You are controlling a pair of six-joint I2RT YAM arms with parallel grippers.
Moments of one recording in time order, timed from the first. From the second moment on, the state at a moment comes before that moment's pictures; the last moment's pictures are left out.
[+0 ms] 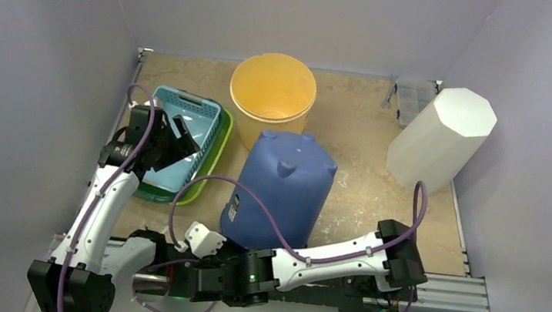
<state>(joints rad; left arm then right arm) -0.08 0.96 0.92 -0.80 0.04 -0.64 1.77 1.79 1.56 -0.92 0.77 0.52</state>
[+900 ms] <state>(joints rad) -0.08 0.93 0.91 -0.76 0.12 -0.61 1.58 1.60 1.46 -0.77 0.62 0.46</state>
